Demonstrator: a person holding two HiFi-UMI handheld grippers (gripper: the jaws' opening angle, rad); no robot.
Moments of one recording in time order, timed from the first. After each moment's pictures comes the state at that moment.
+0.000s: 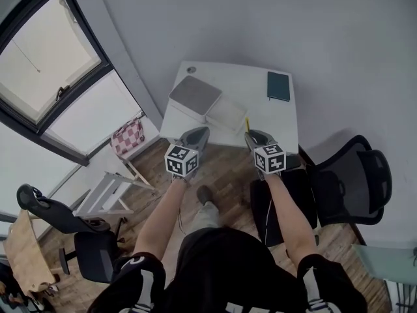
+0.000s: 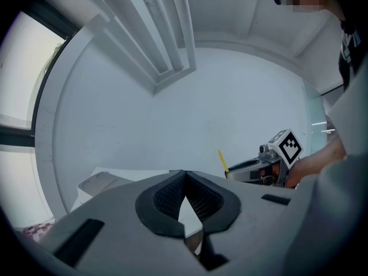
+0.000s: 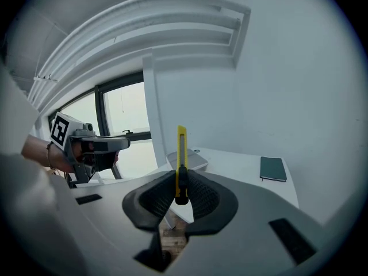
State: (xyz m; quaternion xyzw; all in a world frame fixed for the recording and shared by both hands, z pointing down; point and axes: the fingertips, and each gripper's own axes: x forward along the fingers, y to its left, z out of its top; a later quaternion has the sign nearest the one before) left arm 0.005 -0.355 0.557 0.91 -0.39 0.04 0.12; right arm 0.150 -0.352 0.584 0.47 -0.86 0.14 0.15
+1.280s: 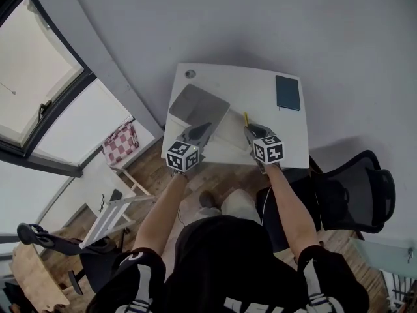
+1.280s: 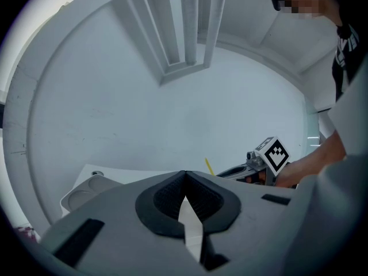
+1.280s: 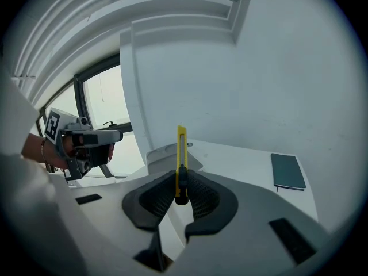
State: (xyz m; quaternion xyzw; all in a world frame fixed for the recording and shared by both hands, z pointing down) left arm -0.032 -0.525 0.597 0.93 -0.33 0.03 0.16; right arm 0.105 -0.527 0.642 0.48 -0.83 0.18 0.20
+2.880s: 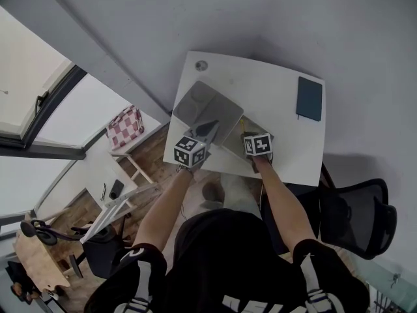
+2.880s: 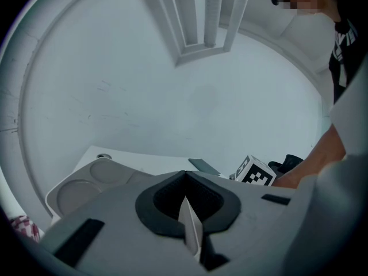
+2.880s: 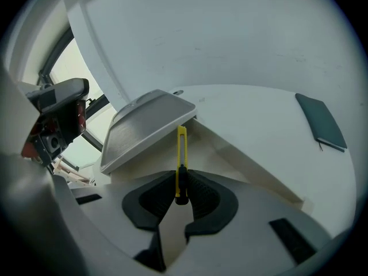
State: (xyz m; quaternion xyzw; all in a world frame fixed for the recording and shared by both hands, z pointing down) left arm -0.025 -0.621 0.681 0.91 -0.35 0.08 0.22; right arm 0.087 -0.605 0.823 0.43 -0.76 0.35 0.33
